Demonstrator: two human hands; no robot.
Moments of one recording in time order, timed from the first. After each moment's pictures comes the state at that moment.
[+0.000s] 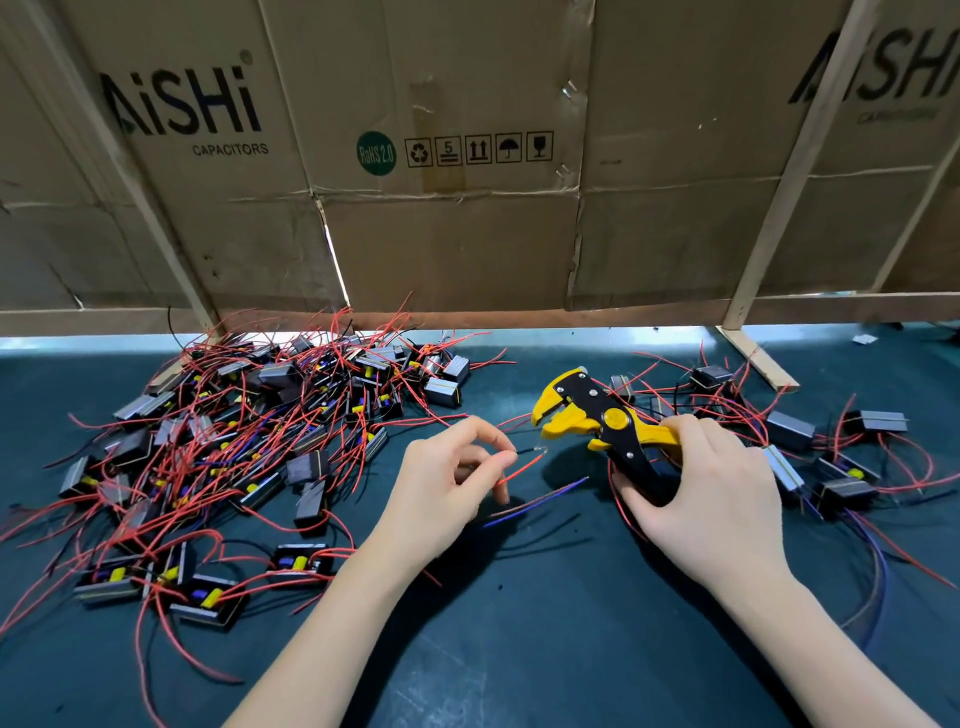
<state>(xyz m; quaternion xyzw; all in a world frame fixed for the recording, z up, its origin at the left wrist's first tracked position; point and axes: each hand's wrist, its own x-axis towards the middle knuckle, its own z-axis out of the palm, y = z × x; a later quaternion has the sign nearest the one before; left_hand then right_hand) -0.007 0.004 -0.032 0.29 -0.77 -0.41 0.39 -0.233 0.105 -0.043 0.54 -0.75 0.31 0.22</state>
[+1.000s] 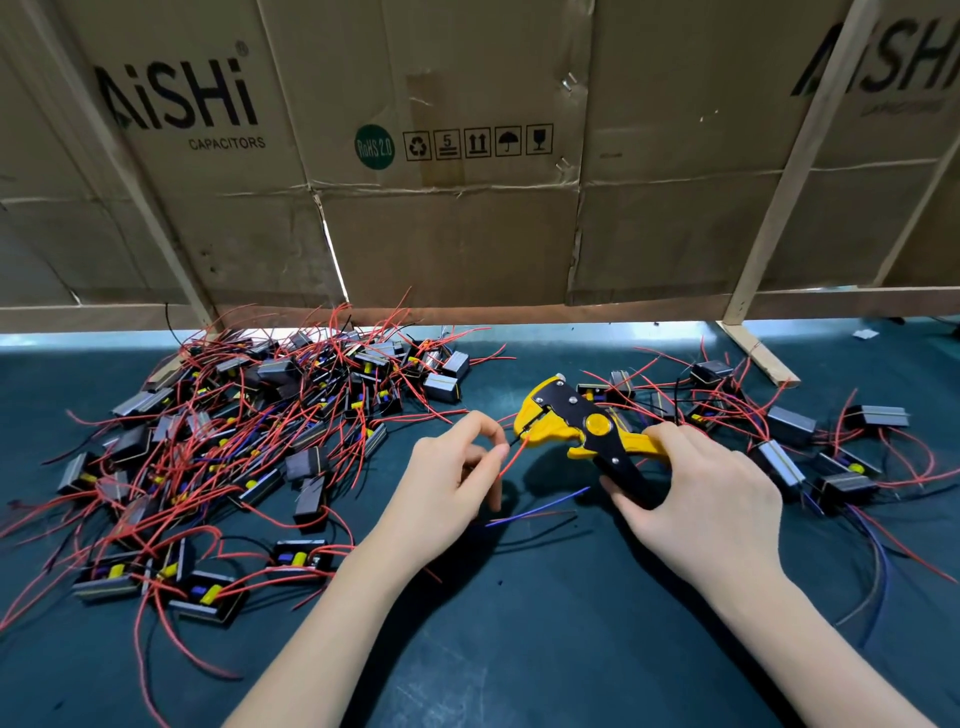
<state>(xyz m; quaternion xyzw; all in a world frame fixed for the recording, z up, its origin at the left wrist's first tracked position) -0.006 0.002 -0.035 0.29 -0.83 -0.32 0.34 -0.219 0.108 -0.042 0.53 -0.74 0.30 0.28</state>
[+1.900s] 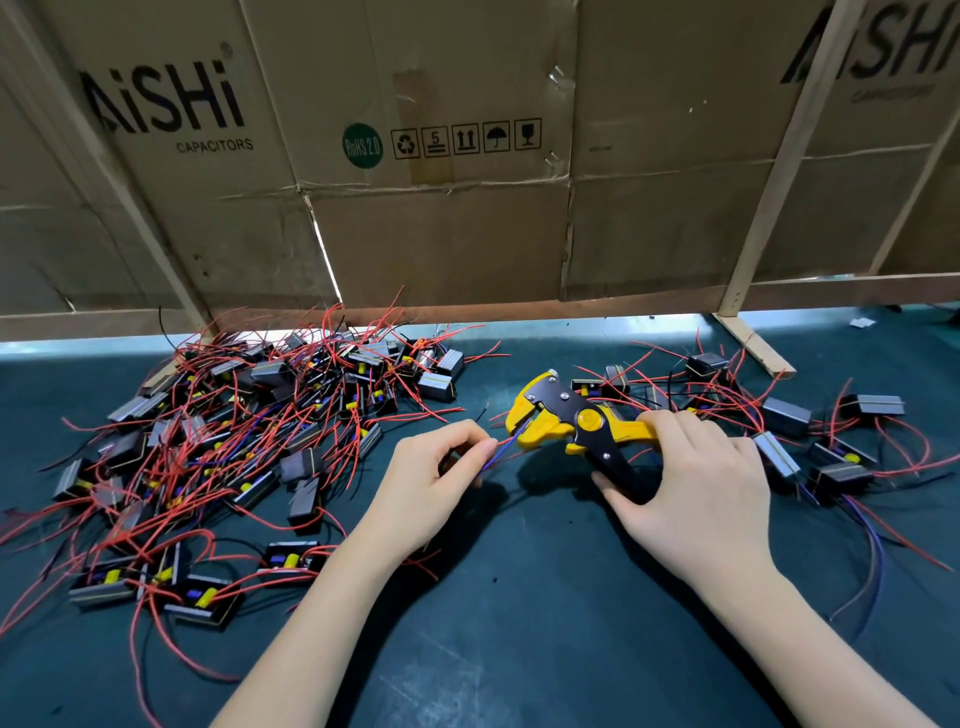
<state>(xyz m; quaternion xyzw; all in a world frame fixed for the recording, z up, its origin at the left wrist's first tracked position) -0.001 -0.003 -0.031 0.33 -0.82 -0.33 0.34 -0.223 0.105 -0.046 0.54 -0.75 0.30 0.25</state>
